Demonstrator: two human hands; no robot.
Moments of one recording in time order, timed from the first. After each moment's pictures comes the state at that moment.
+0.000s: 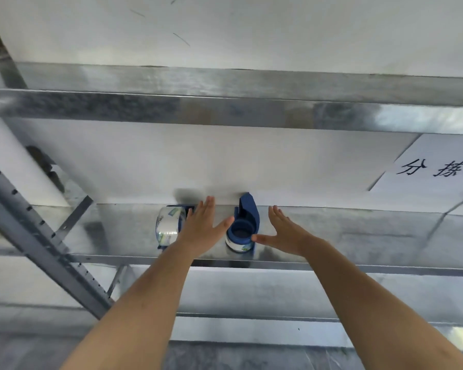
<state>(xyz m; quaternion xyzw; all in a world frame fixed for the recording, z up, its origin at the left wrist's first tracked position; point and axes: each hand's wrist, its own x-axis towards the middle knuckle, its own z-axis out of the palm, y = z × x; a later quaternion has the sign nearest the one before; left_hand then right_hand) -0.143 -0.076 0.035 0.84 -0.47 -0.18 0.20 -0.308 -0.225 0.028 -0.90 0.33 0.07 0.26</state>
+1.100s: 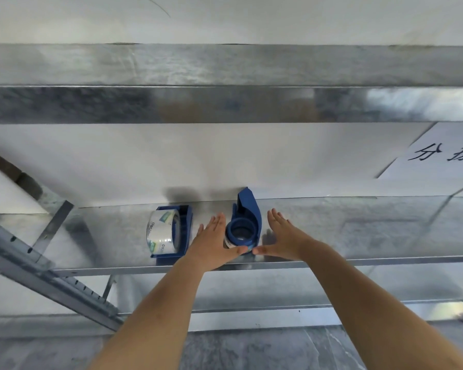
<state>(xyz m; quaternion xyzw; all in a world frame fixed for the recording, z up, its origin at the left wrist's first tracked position) -0.133 -0.107 -0.023 0.81 -0.52 -0.23 0.12 -0.292 -0.241 -0.008 -0.91 0.33 0.13 0.22</state>
